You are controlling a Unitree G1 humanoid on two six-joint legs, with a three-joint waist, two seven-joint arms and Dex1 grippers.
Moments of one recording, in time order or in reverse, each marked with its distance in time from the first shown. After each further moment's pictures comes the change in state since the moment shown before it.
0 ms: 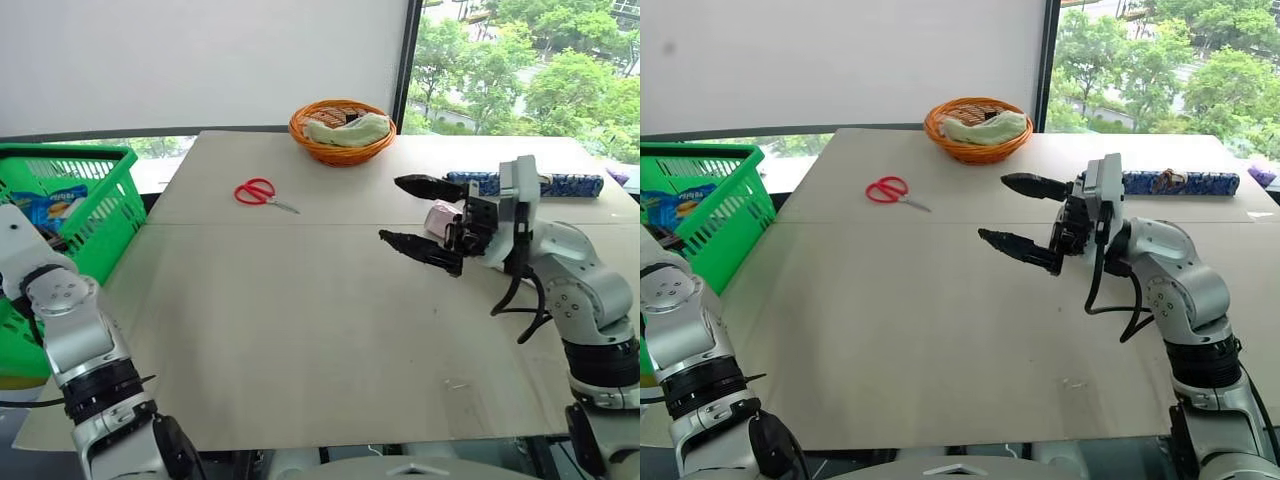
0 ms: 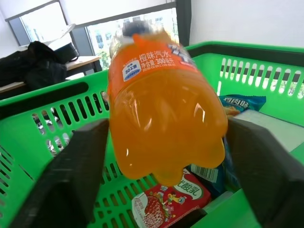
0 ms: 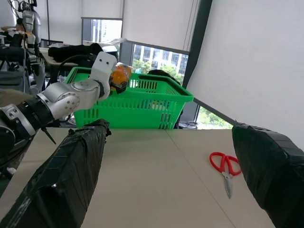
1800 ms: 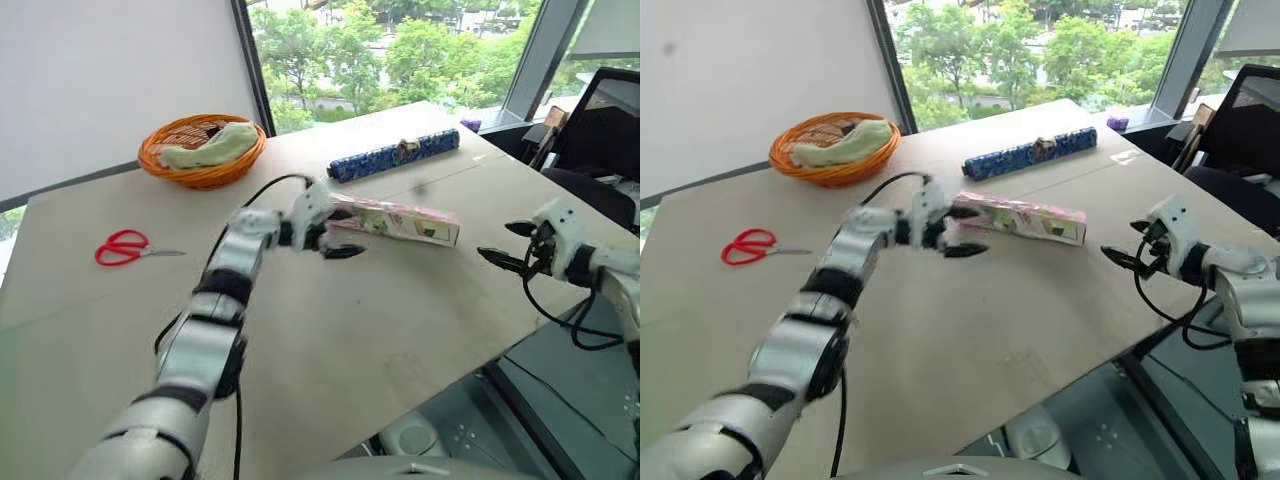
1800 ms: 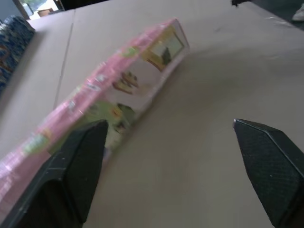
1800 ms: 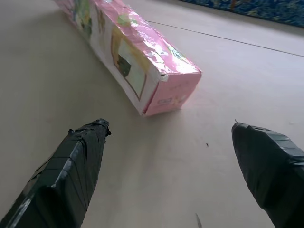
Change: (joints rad) left arm -0.254 -0.043 -0.729 0.385 -0.220 -0.255 -1.577; right arm -0.056 -0.281 -0.058 0.698 -0.405 -0.032 0.038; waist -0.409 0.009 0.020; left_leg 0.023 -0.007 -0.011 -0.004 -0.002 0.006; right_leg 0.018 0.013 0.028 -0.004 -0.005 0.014
